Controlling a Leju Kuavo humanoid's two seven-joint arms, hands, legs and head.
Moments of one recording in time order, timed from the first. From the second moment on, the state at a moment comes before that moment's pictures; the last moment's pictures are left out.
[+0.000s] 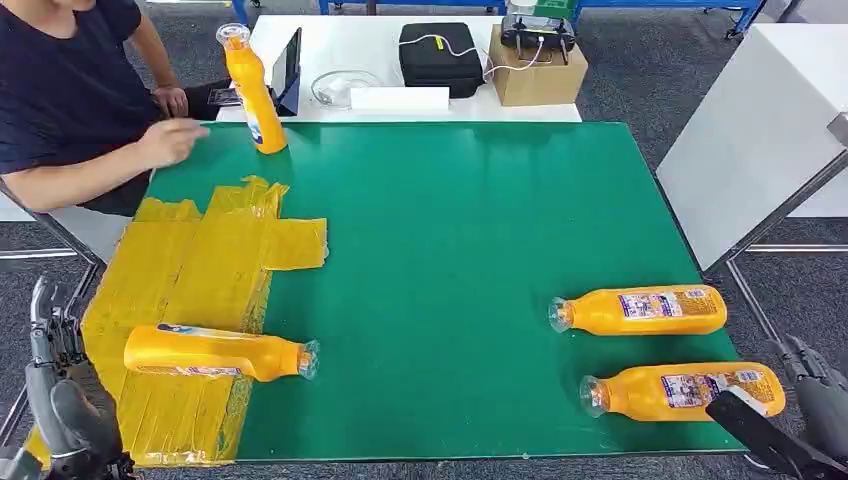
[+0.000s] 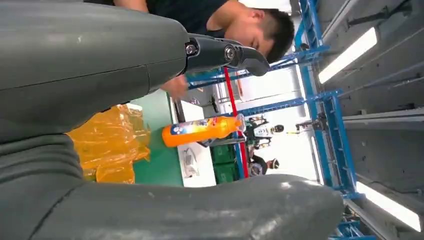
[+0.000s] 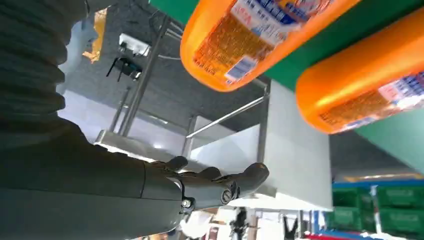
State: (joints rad) left arm 0.29 -0.32 0.31 -1.83 -0.12 -0.13 -0.68; right arm 0.33 -0.39 -0.41 -1.69 0.93 0.24 -0.11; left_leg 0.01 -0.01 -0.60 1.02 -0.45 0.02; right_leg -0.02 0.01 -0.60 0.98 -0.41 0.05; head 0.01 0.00
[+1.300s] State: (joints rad) left arm 0.24 -0.29 0.28 -1.78 -0.09 -0.11 -0.66; right arm 0.34 -0.58 -0.23 -1.60 0.87 0.29 -0.05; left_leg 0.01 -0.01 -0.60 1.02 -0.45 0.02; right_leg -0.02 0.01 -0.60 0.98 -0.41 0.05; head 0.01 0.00
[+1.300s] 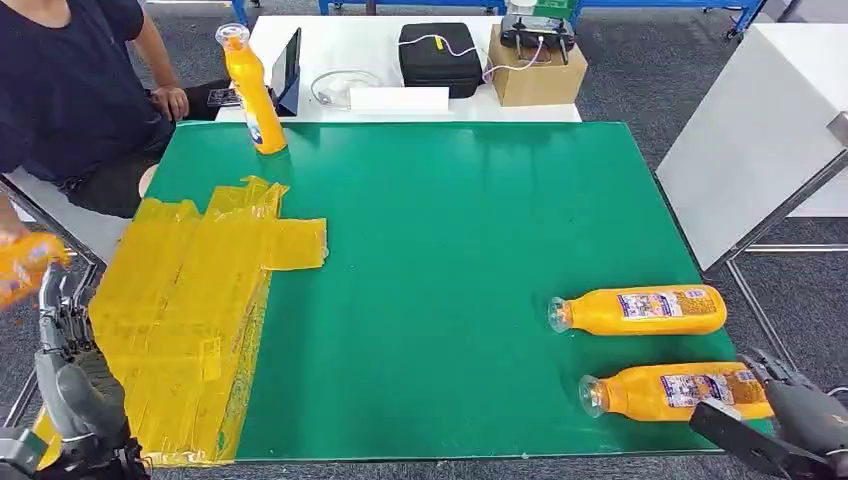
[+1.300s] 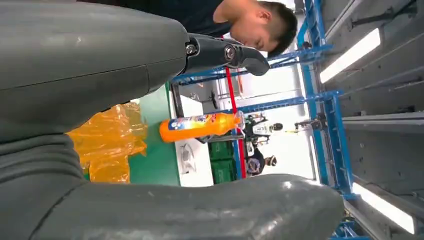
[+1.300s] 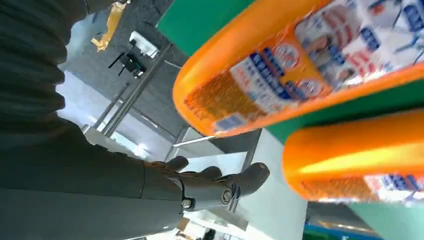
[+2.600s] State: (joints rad) left arm 0.21 -0.26 0.23 -1.74 -0.04 -0.10 -0.64; right arm 0.15 -0.76 0.04 -1.40 0.79 0.31 0.00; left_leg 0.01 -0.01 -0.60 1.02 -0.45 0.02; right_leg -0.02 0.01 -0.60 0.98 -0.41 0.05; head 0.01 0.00
